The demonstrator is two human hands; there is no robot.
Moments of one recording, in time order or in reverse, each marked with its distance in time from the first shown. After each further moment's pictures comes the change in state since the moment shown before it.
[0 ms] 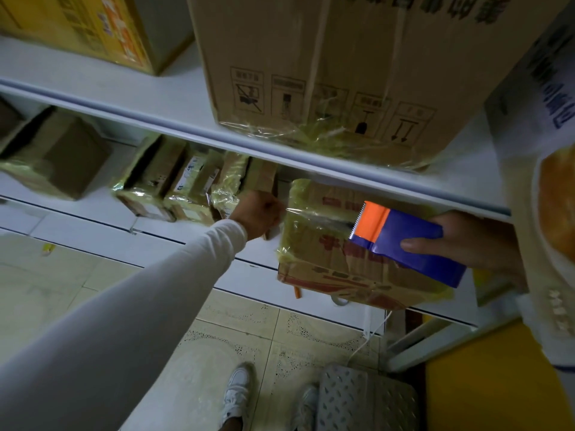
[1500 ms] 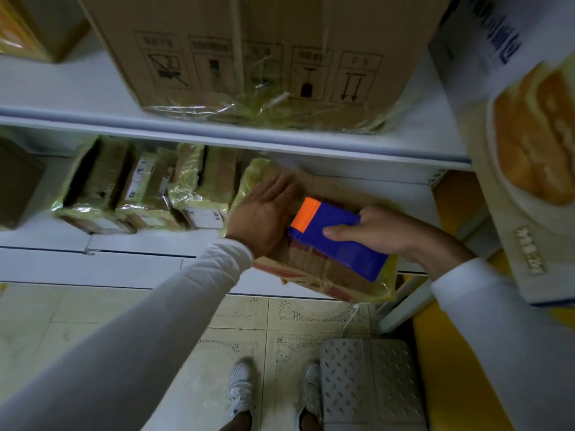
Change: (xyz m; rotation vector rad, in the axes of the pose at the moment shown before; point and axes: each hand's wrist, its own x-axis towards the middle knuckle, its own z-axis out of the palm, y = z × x) left_hand -0.002 0.000 0.057 0.664 0.089 0.729; right_hand 0.004 -0.013 0.067 0.142 -0.042 0.260
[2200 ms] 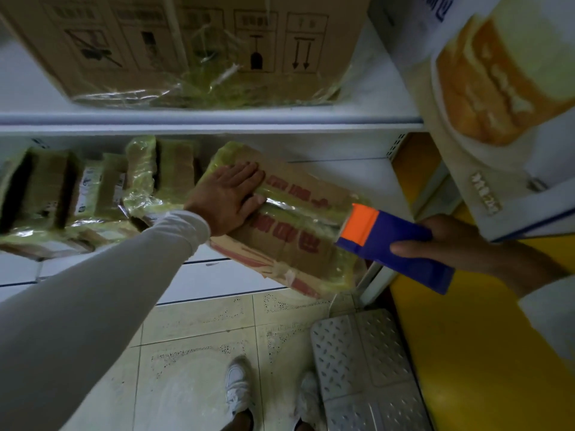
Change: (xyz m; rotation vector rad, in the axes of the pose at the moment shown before) left_hand 0.024 -0.043 0.009 0.210 -0.294 0.190; right_hand -0.103 0.079 -0.030 0.189 0.011 -0.148
